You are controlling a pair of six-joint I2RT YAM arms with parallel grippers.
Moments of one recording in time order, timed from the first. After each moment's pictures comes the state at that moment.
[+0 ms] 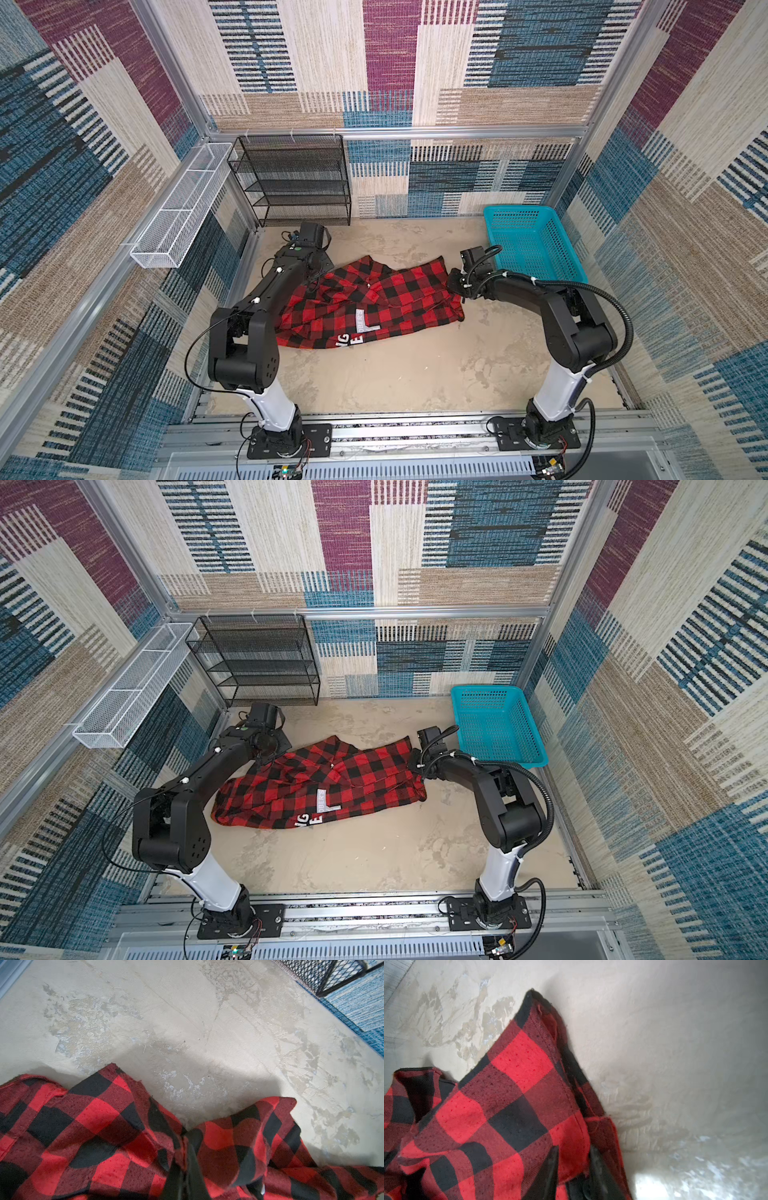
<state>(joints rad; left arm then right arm) -0.15 1.71 1.35 -0.65 -0.18 -0.67 0.31 1.82 1.07 -0.18 -0.10 0.67</state>
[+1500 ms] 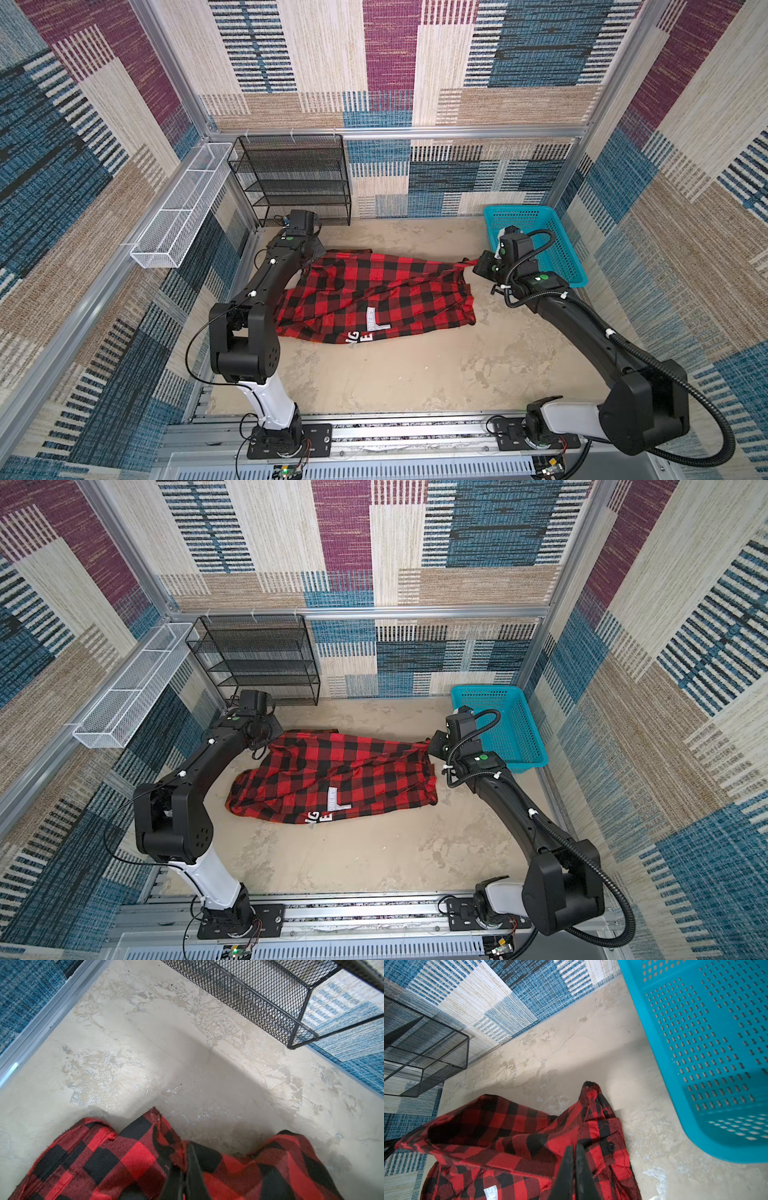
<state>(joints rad) -0.08 1.77 1.48 -0.61 -0.20 -0.57 0.25 1.31 1.03 -0.38 0.03 0.61</state>
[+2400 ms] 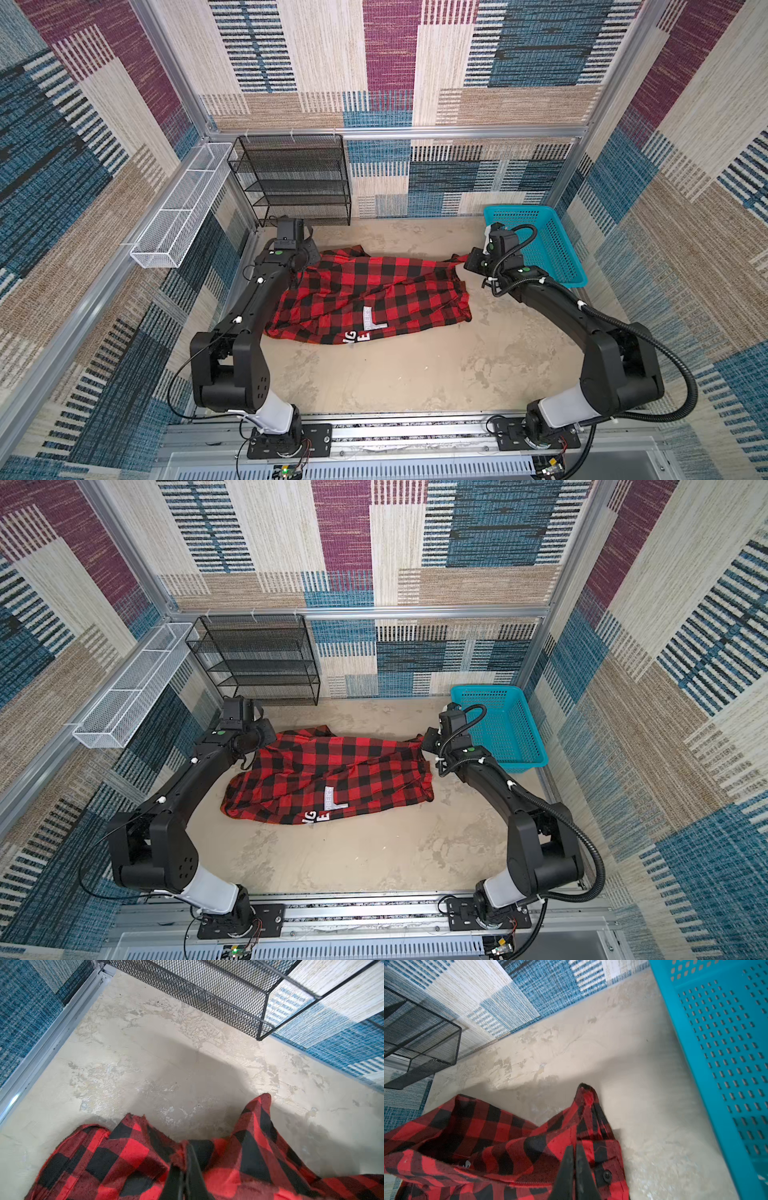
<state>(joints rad) -0.07 1.59 1.30 -0.50 -0.14 -0.43 0.24 1.53 1.08 -0.17 -0.02 0.53</state>
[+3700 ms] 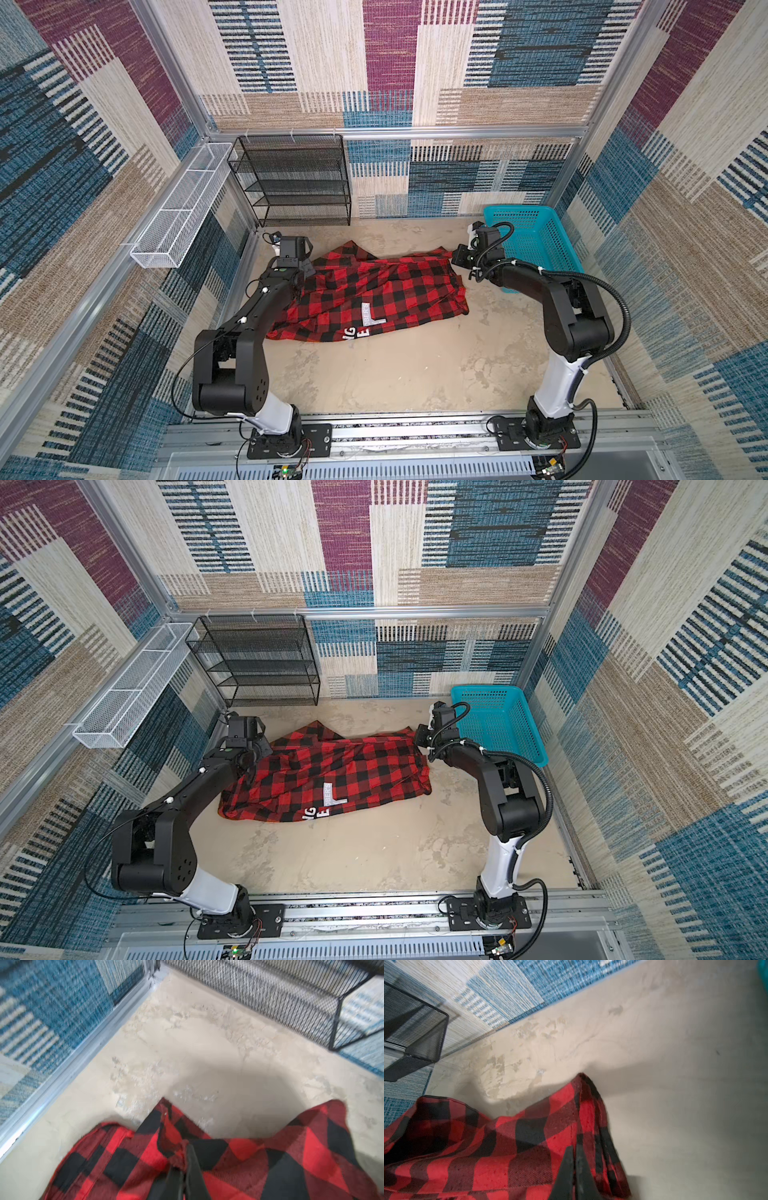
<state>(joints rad) -0.05 1.53 1.05 -0.31 -0.32 -0.48 0.20 1.87 1.17 0.03 -0.19 0.48</state>
